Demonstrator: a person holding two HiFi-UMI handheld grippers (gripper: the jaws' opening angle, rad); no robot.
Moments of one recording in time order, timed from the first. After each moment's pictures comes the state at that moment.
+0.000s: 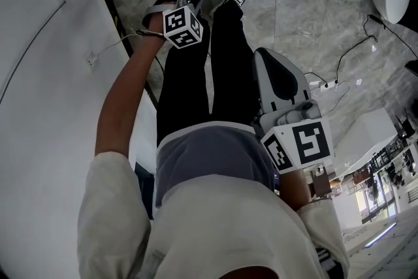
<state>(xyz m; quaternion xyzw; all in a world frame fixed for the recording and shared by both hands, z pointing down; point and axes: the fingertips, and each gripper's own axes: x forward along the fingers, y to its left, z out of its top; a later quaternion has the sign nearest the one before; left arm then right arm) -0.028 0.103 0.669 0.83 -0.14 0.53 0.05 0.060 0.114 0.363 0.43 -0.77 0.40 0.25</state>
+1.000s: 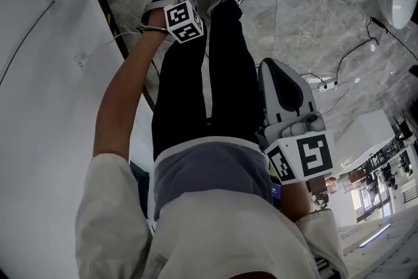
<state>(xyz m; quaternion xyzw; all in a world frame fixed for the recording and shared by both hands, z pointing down) -0.028 0.112 0.745 0.80 -0.14 0.58 0.07 0.084 0.126 0.406 0.42 -0.76 0.41 0.28</state>
